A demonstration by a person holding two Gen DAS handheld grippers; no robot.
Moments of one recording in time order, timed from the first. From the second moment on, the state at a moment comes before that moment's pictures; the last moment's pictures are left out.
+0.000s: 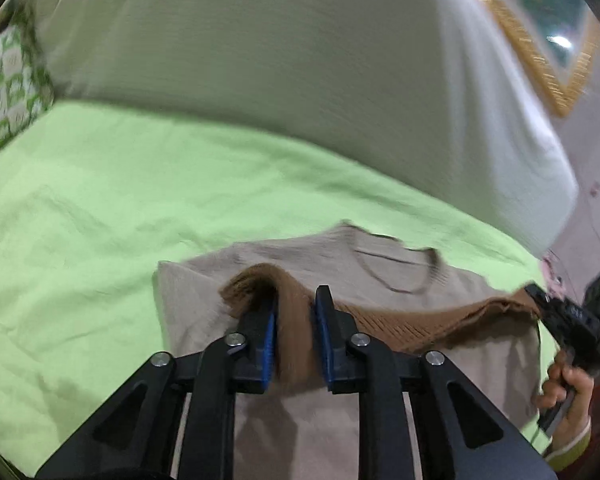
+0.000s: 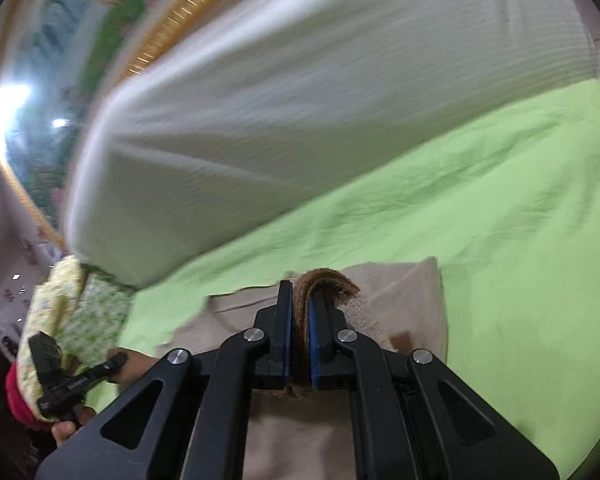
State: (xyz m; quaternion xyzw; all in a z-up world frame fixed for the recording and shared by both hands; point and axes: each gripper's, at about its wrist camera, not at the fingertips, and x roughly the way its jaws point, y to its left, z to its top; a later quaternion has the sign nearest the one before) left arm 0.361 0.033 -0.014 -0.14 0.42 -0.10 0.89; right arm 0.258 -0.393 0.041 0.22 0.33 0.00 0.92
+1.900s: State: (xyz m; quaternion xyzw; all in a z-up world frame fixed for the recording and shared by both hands) left arm 0.259 0.049 -0.012 -0.10 0.43 -0.03 0.90; right arm 0.183 -0.399 0.055 0.14 0.29 -0.10 0.94
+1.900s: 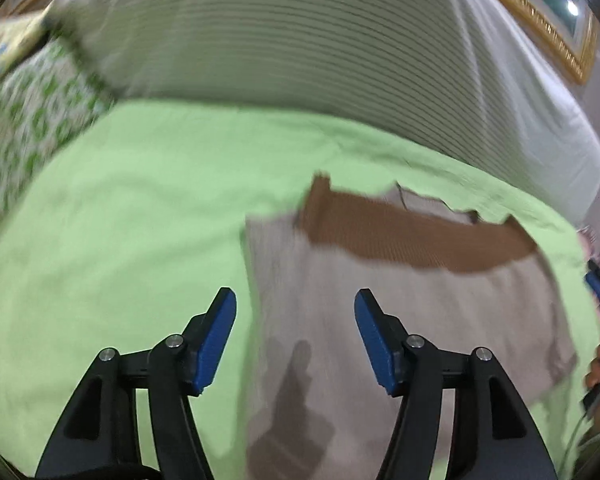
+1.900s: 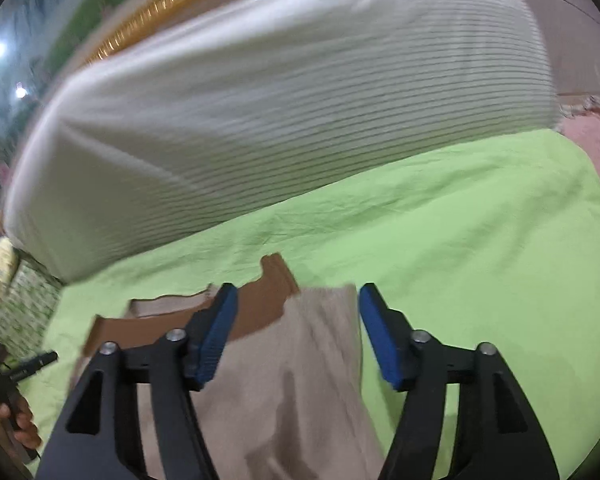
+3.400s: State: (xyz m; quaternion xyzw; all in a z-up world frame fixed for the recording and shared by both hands) left arm 0.166 0.106 -0.030 -0.16 0.43 0.05 0.89; right arm 0.047 -0.402 0.024 0.21 0.31 -0.19 0.91
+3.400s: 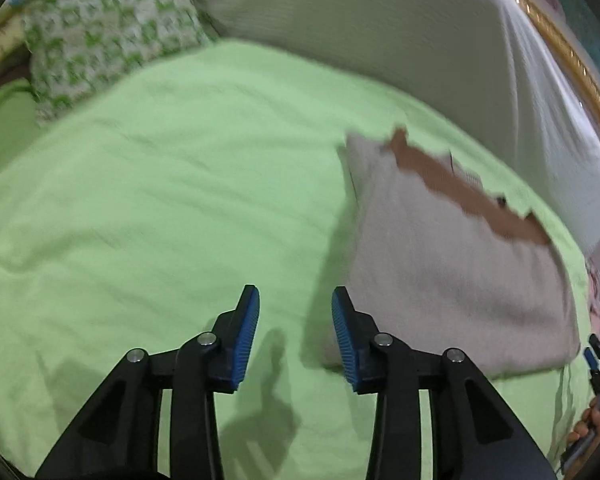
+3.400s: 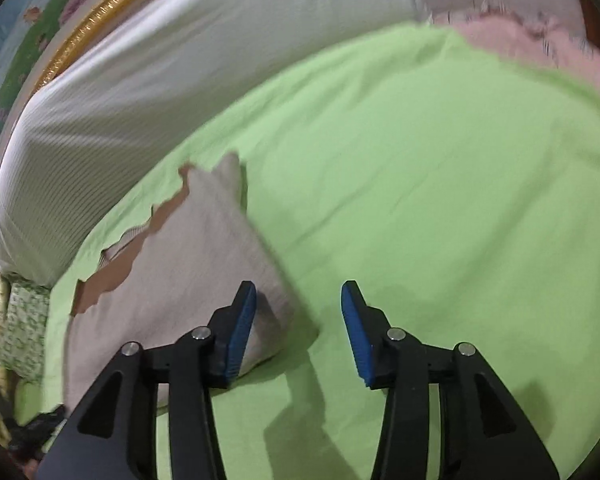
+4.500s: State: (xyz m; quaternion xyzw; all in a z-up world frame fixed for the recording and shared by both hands) left arm 0.382 0.015 -0.067 -0.11 0.44 -0.11 0.88; right arm 0.310 -0.372 -0.017 0.10 0.39 -0.08 0.91
